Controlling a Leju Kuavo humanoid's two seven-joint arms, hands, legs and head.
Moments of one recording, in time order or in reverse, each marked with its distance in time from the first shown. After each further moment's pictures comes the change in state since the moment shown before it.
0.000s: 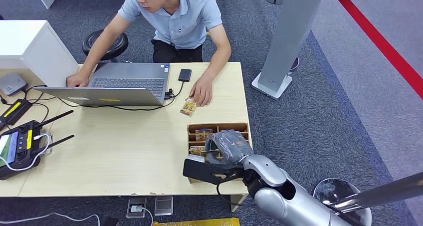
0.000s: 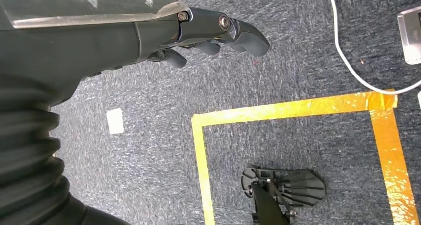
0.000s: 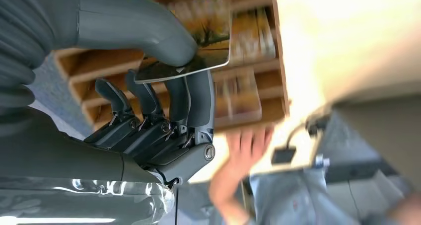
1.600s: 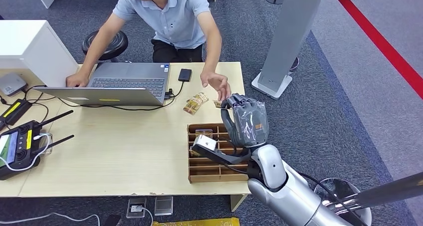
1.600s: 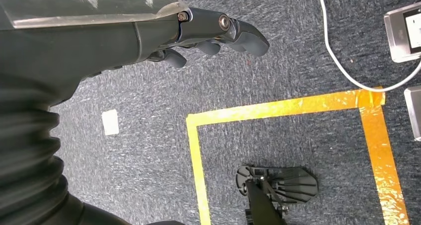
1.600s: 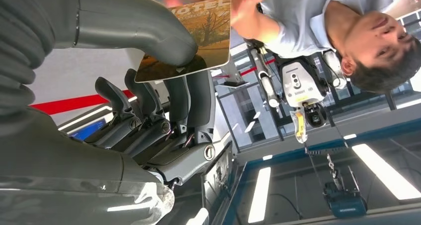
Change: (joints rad) left arm -0.019 -0.012 -0.008 0.000 -0.006 0.009 0.002; right arm -0.026 0.082 -0.071 0.252 0.553 -0.720 -0.138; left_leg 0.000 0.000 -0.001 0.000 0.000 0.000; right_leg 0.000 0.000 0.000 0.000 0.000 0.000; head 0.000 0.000
